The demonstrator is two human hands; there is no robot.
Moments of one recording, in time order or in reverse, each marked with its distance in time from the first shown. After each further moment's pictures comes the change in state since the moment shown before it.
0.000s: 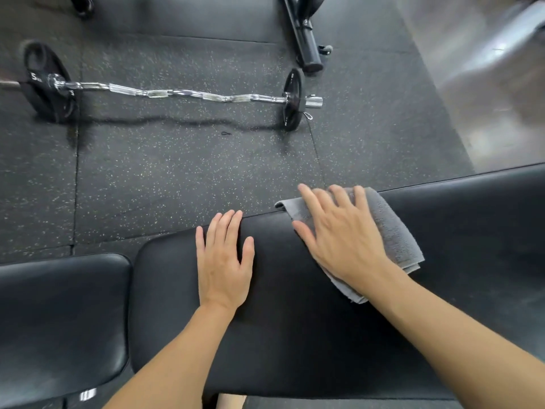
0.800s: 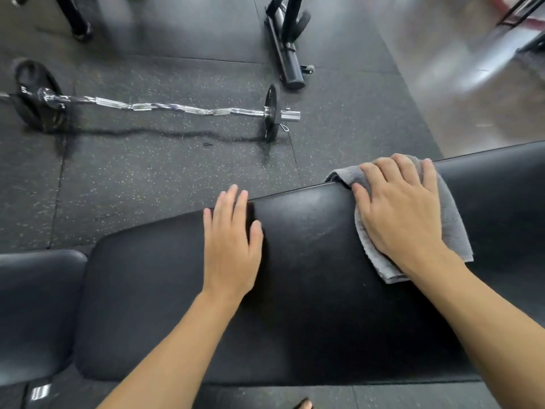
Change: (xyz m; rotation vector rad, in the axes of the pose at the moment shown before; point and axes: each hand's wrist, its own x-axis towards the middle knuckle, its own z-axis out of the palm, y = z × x) left_hand -0.011 0.128 0.019 -0.071 0.038 0.048; right_hand -0.052 0.162 -0.005 0.000 0.228 0.247
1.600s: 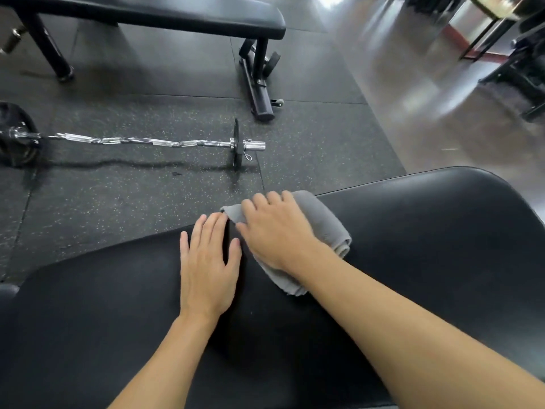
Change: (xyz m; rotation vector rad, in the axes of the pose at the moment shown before) left_hand 0.000 0.120 0.048 0.024 -0.009 -0.037; right_hand 0.032 0.019 -0.007 0.083 -0.138 -0.443
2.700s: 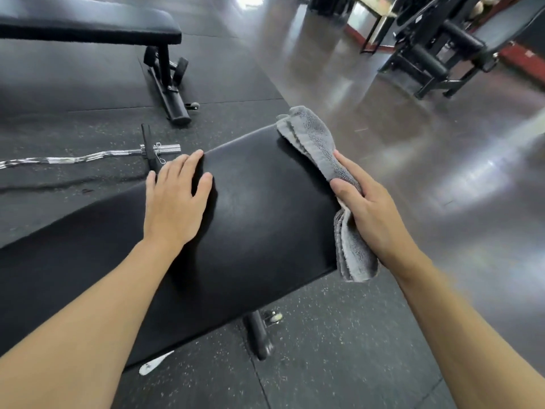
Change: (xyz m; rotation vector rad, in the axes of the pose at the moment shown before) left_hand 0.006 0.174 0.052 0.061 -0.017 0.283; right_hand -0.283 0.210 -0.020 1.127 0.475 0.658
